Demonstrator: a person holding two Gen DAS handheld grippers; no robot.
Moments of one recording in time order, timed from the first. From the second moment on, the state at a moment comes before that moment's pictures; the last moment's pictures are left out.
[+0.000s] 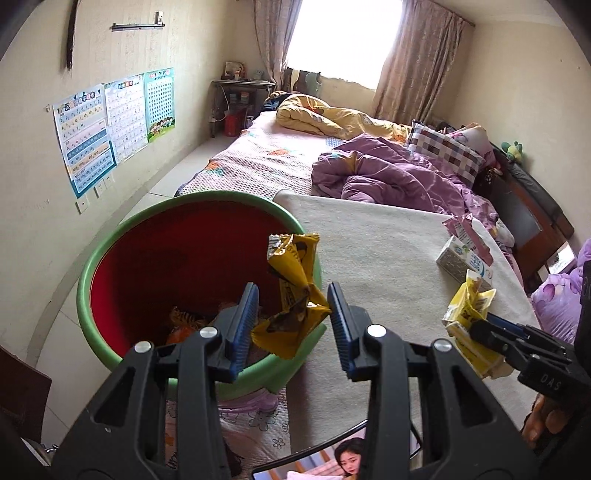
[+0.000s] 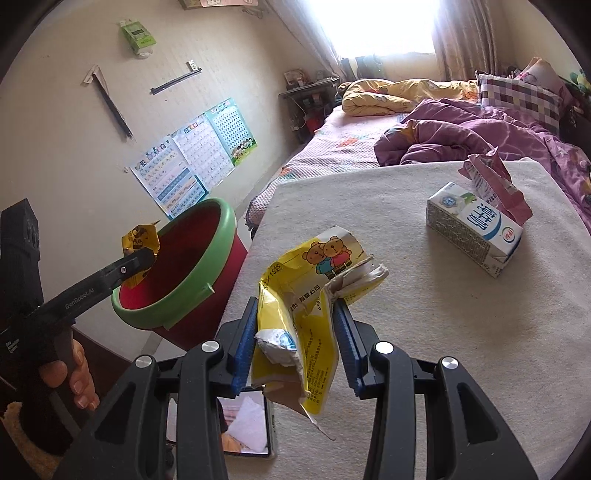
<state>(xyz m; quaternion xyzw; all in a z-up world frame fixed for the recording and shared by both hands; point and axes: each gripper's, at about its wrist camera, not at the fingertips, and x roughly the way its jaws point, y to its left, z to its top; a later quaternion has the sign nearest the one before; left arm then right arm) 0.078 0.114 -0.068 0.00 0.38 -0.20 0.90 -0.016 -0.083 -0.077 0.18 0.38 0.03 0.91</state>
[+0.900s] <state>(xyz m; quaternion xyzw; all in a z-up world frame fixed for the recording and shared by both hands) 0.103 0.173 -0.071 -0.01 0.38 -0.18 0.91 0.025 -0.023 -0.064 0.16 0.37 0.06 0.91</state>
